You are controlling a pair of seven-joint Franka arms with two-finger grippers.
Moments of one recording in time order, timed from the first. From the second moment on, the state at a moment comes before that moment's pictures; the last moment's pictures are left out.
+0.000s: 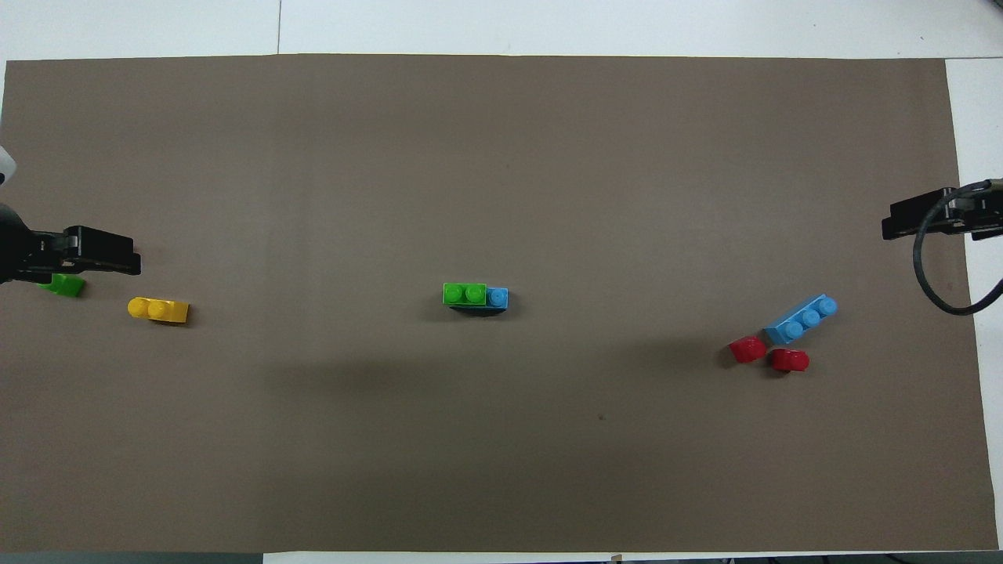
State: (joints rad) left arm 0.01 -0.09 -0.06 -1.72 -0.03 1.63 -0.06; right arm -0.07 0.00 0.01 -1.62 0.01 1.62 -0.03
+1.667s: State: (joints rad) left arm -0.17 -0.09 -0.08 -1.77 -0.03 1.70 -0.82; right arm 0.21 0.05 0.04 -1.88 0.43 1.95 1.57
